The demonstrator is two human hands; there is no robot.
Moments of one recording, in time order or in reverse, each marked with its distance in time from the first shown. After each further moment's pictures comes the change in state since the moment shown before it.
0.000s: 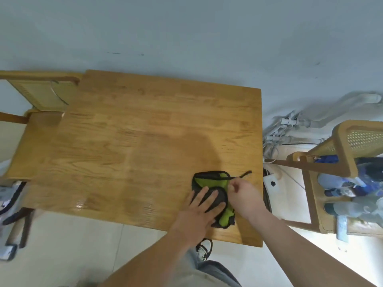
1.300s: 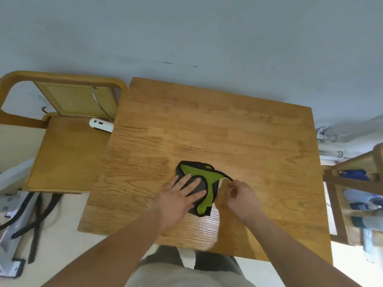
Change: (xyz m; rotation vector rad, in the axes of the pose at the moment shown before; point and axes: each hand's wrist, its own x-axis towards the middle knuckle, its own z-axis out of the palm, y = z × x) left_hand -0.085 -0.293 -0.051 0.070 0.012 0.019; right_hand 0.019 -0.204 0.120 -0.018 0.015 -0.005
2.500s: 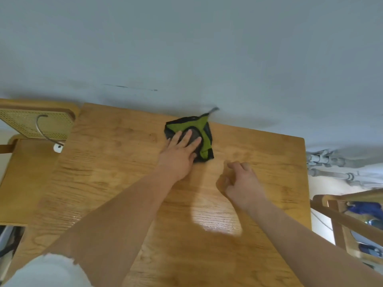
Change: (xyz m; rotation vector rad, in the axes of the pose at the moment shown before) left_hand 0.308 -0.039 -0.126 -0.171 0.044 -0.358; right_hand 0.202 0.020 -0.154 -0.122 0.006 -0.133
